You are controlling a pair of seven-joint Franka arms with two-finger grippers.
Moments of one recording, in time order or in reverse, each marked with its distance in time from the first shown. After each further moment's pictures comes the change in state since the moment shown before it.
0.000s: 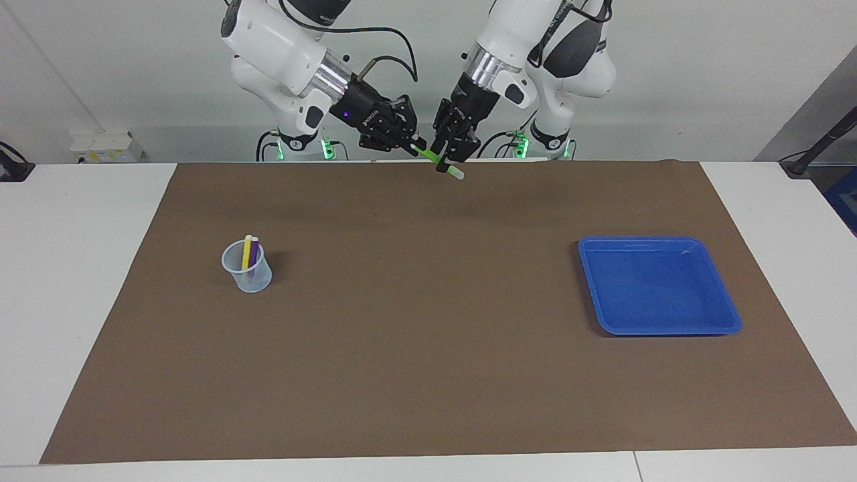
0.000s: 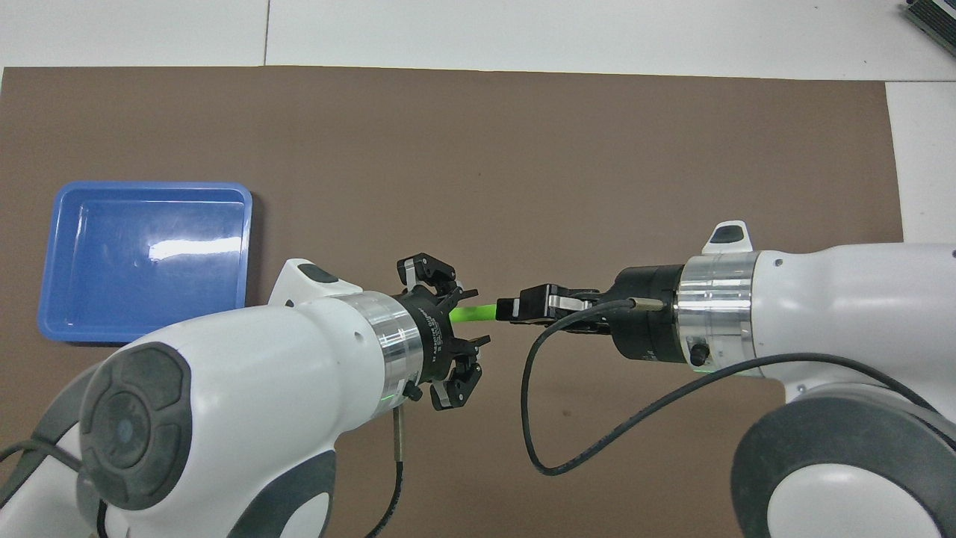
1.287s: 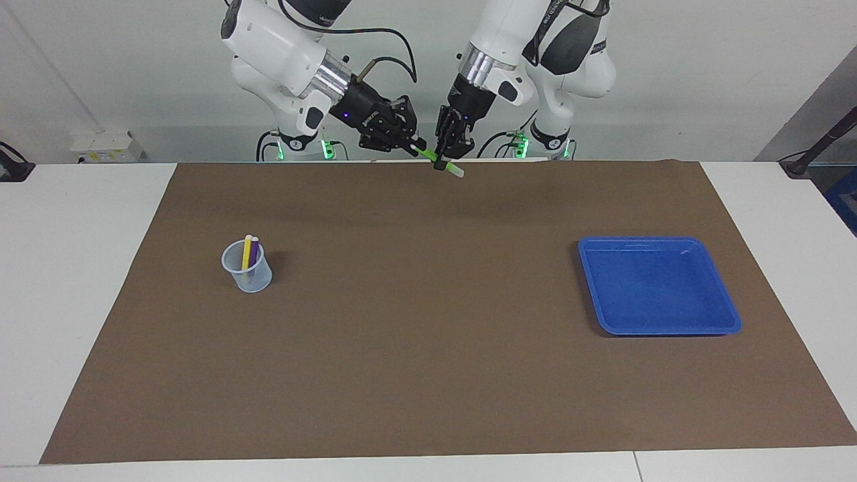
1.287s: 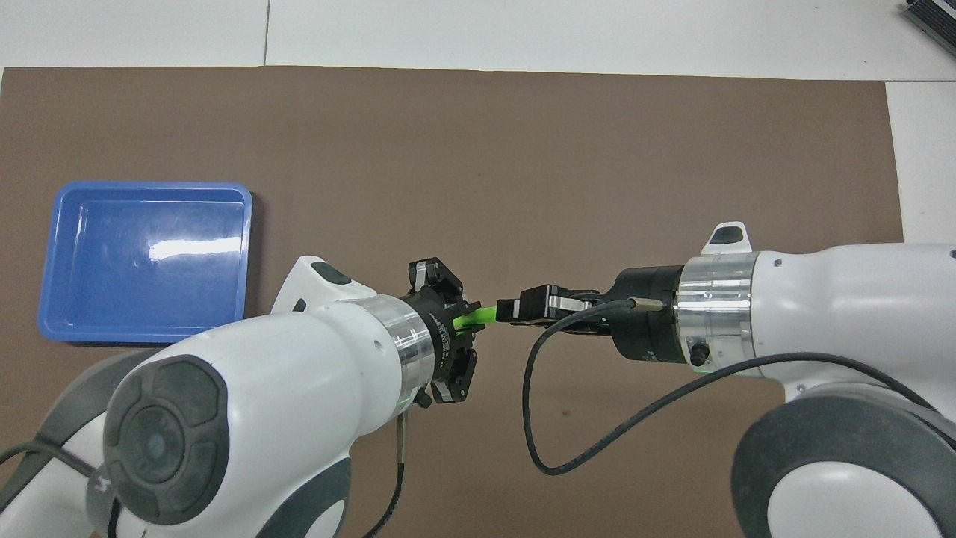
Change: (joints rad) left arm -0.012 0.006 -0.005 0.008 0.074 -0.008 0.028; right arm 0.000 0.000 -0.001 -0.004 0.003 -0.003 0.000
